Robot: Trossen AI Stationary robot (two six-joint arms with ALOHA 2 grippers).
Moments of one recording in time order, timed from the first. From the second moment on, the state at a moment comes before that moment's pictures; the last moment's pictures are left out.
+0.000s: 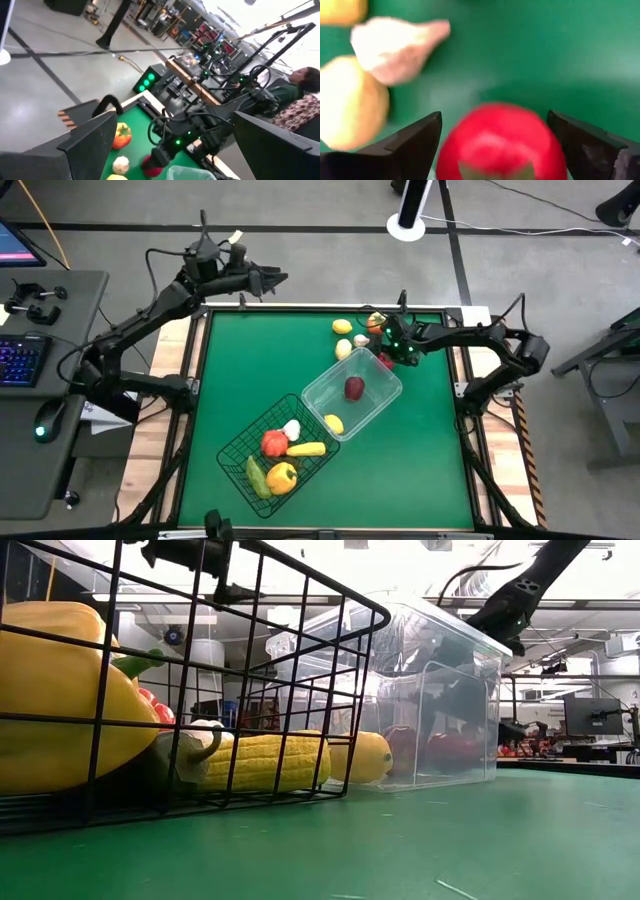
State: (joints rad) left arm 0.82 1.24 1.16 -0.06 0.47 -0.54; right arm -0.59 1.53 0.74 -0.34 -0.06 1.15
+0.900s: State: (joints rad) left arm 0.74 1.05 1.16 -0.27 0.51 -0.46; right arm -0.49 1.20 1.06 -0.47 0.23 0.80
